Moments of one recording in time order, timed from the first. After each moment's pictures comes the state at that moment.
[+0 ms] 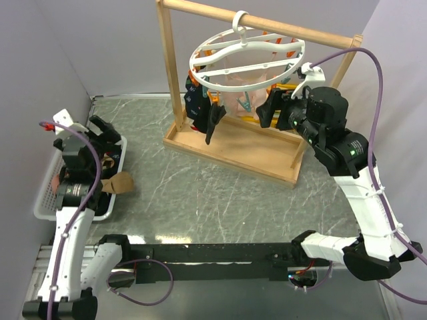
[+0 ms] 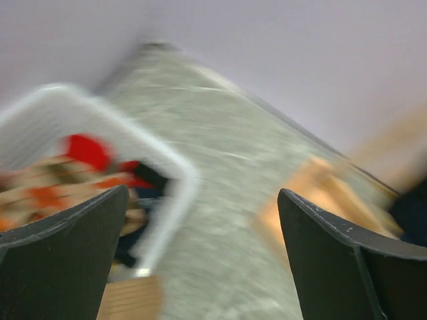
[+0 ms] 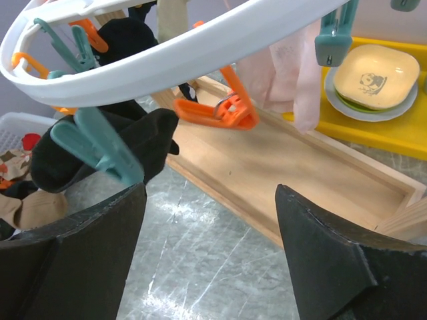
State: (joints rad) left arm -0.02 0.80 0.97 -0.35 -0.41 -0.47; right arm 0.50 1.18 1.71 -0.79 0.15 0.27
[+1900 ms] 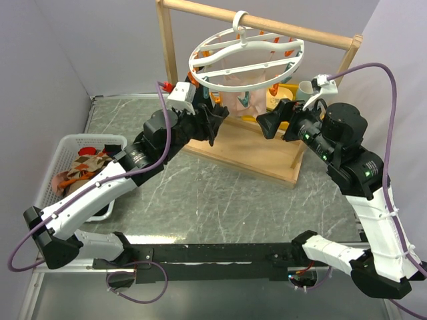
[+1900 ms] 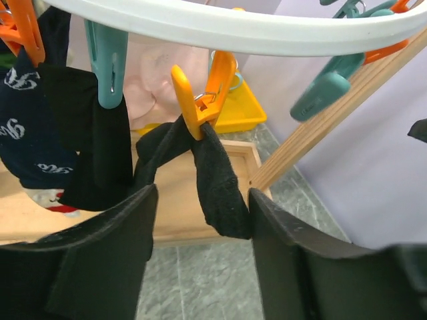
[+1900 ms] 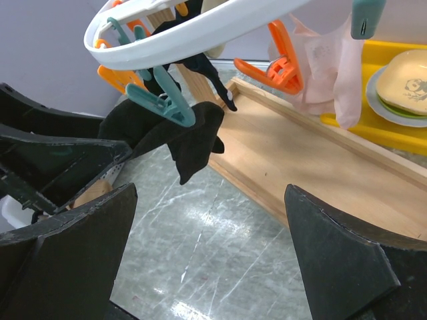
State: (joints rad) left arm -0.86 1.27 1.38 -0.15 -0.26 -0.41; right arm 0.50 1.03 1.61 -0.74 0.04 0.34
